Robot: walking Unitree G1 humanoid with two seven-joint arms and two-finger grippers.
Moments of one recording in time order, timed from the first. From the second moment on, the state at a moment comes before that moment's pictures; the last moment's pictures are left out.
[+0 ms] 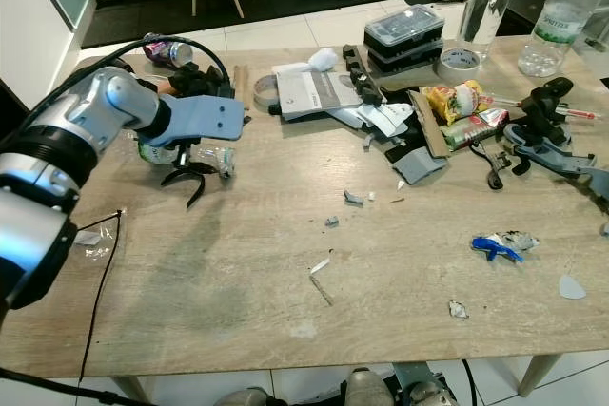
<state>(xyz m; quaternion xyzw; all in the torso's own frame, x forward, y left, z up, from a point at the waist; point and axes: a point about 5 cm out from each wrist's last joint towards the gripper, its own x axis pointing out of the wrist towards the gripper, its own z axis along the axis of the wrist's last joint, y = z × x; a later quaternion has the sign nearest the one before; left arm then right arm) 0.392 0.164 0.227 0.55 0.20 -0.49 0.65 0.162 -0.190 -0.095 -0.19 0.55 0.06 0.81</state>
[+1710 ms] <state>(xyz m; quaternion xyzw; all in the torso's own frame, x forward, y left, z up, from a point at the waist) 0.391 0.191 0.167 0.60 0.34 -0.36 0.63 0.161 -0.196 -0.094 -0.18 0.55 0.01 0.81</state>
